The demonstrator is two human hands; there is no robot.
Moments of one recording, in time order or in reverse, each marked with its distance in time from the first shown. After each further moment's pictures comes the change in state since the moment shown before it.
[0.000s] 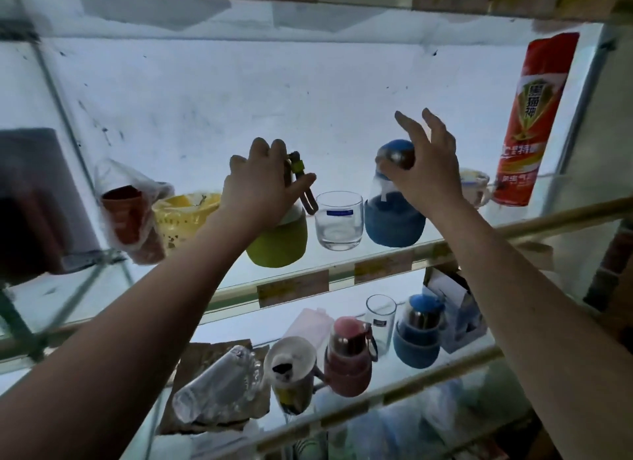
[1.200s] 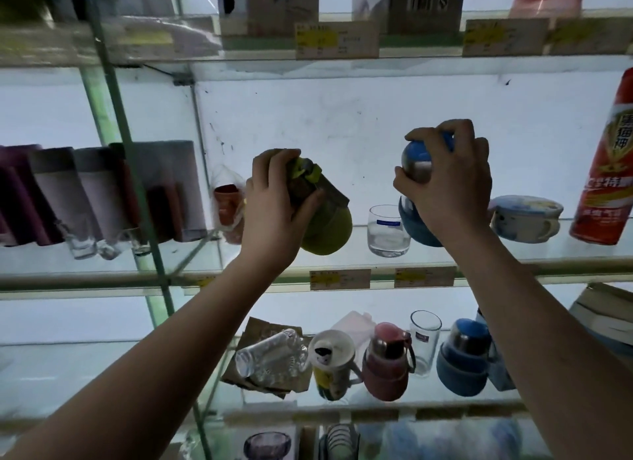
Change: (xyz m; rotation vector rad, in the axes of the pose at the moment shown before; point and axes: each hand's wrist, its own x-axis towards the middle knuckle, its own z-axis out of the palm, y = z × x) left_hand -0.091 0.001 -0.050 -0.330 0.441 -0.030; right_hand -0.033 -0.065 -0.027 0.019 0.174 -0.278
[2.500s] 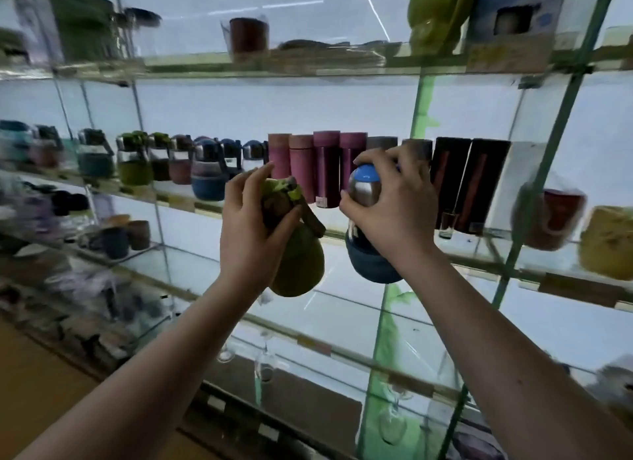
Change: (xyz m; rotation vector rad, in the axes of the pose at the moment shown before) left_hand -0.115 -0.195 -0.440 0.254 0.280 -0.307; right_hand -0.113 -0.508 0.094 0.545 -0.130 -0.221
